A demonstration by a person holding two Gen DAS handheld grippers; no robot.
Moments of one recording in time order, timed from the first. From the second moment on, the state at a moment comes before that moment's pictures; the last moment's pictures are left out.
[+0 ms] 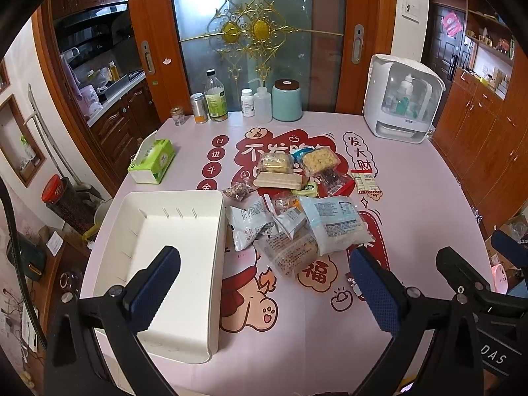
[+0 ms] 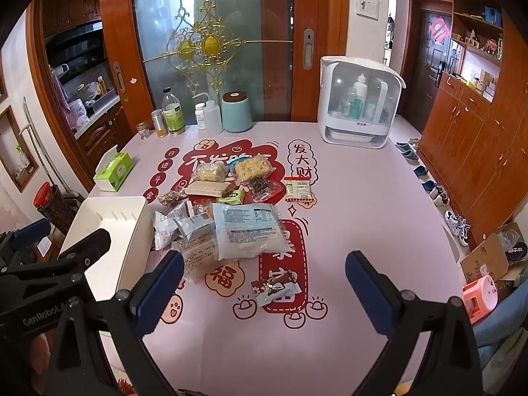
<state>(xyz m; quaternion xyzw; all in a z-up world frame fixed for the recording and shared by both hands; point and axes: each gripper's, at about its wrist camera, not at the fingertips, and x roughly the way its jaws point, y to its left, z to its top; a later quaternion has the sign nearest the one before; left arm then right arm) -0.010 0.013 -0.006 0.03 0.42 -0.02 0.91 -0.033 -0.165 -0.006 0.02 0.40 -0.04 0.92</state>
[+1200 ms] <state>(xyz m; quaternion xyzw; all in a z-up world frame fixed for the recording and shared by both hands) -0.006 0.008 -0.013 0.04 0.45 -0.03 0.89 -0.036 -0.167 -0.016 0.03 0.41 -0.04 0.91</state>
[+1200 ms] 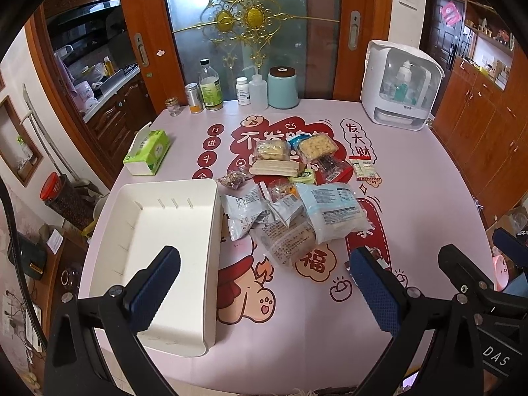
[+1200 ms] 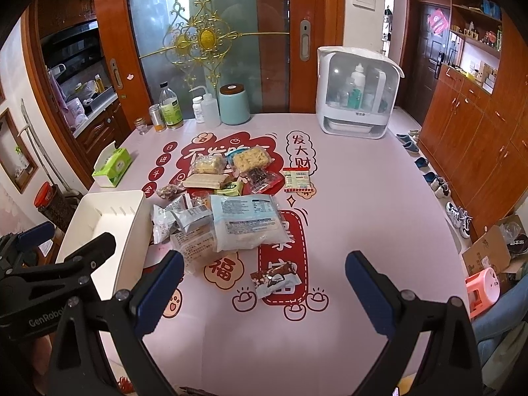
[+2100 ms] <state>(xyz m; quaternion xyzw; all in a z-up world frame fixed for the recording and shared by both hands) -0.007 0.001 -0.021 0.04 0.45 -0.03 0.89 -0.036 -0.172 -0.018 0.03 0.41 -0.04 0.91</state>
